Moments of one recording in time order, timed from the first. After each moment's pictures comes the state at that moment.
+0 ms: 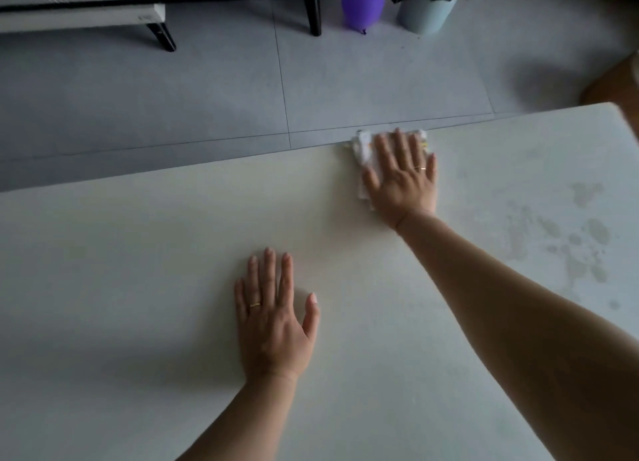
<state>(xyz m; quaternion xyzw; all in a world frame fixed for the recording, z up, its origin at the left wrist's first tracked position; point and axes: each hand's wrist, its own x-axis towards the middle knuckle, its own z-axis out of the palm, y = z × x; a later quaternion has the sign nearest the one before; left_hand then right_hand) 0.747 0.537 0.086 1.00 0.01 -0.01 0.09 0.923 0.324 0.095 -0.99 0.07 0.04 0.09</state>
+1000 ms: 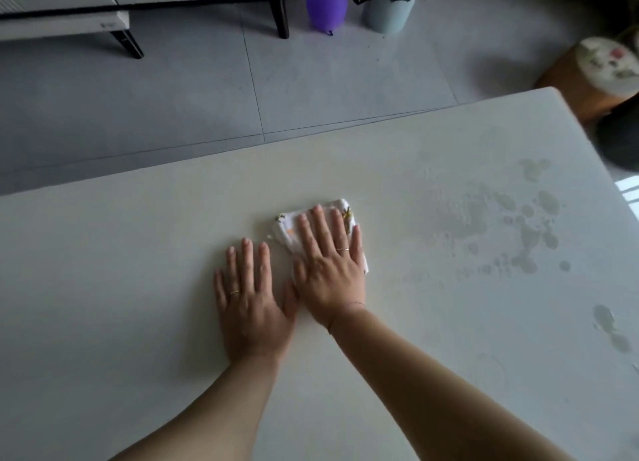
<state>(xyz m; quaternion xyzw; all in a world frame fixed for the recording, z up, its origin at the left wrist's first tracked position) 0.747 0.536 0.085 0.99 0.00 0.01 0.11 0.777 0.411 0.096 -0.99 0.02 0.05 0.11</state>
